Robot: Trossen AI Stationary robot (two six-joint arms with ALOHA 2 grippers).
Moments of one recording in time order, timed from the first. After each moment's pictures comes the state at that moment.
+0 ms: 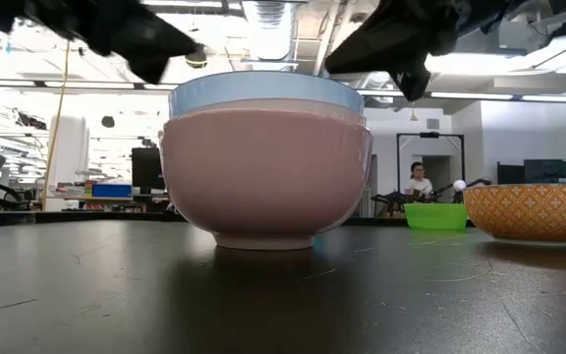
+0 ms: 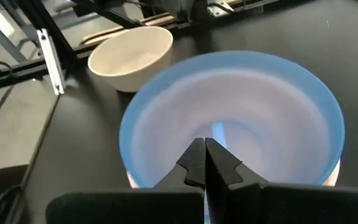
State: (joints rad) left arm -0.34 1.11 0.48 0.41 -0.26 -0.04; right arm 0.44 1.48 0.82 0.24 0.45 0.46
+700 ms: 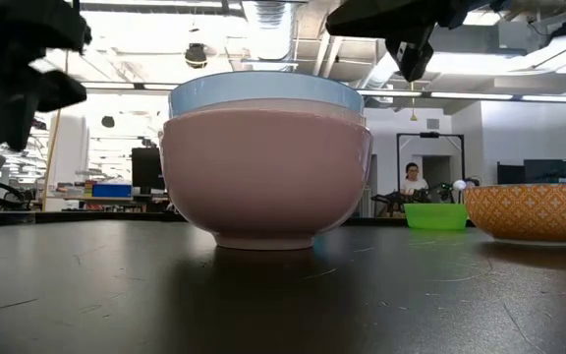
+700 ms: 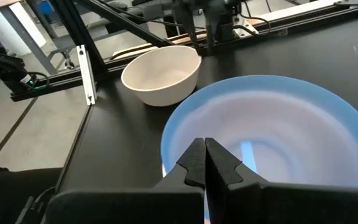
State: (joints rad) left arm -0.46 1.03 0.71 -0.80 -0.10 -0.43; right arm 0.48 1.46 0.82 0.32 0.44 0.41
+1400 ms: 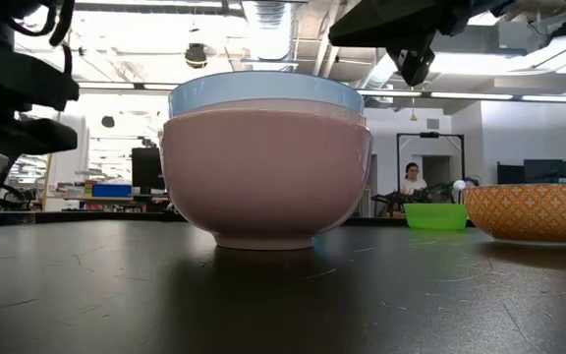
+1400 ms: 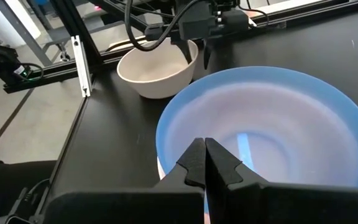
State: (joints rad) left arm -0.46 1.18 0.59 -0.67 0.01 -0.37; right arm 0.48 1.47 0.82 0.29 0.44 0.41
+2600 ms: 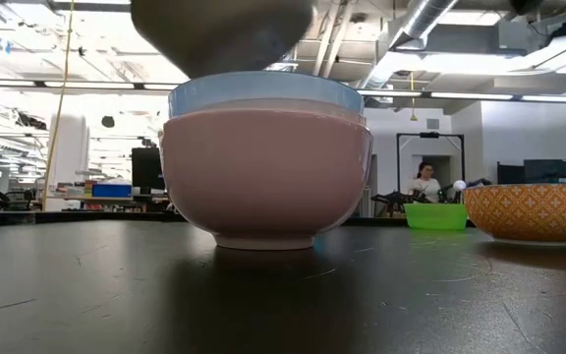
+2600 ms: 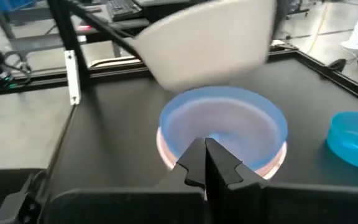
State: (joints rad) left arm 0.09 1.60 1.49 -0.73 0.31 0.28; right arm 0.82 1.28 0.81 0.03 0.95 0.46
